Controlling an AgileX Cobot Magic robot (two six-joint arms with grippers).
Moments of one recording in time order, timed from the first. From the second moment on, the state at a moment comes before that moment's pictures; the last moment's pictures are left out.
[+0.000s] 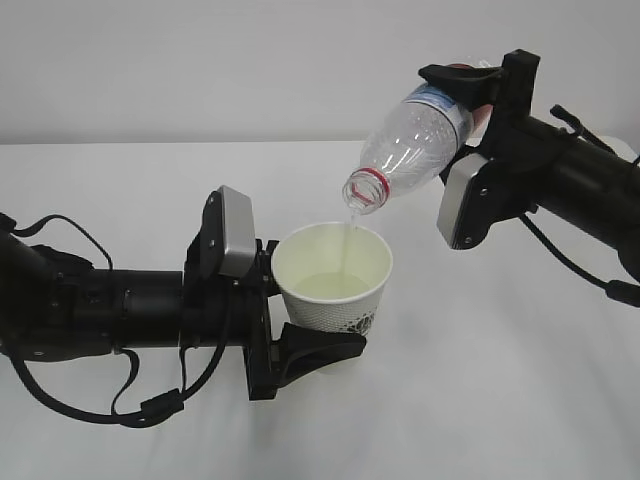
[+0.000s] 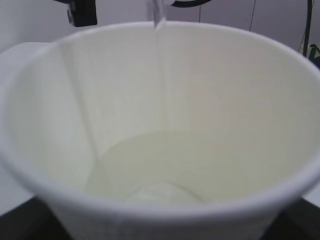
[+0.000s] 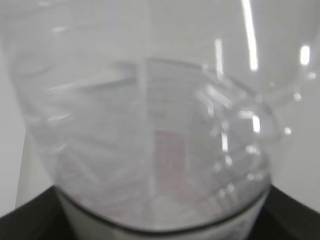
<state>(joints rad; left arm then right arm) -0.48 2.04 -0.79 1.02 -1.13 -0.33 0.16 1.84 -0.80 -0.53 -1.11 -1.32</state>
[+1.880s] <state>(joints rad) -0.49 2.04 -0.79 1.01 -1.13 -0.33 0.16 1.84 -0.80 -0.52 -1.11 -1.33</state>
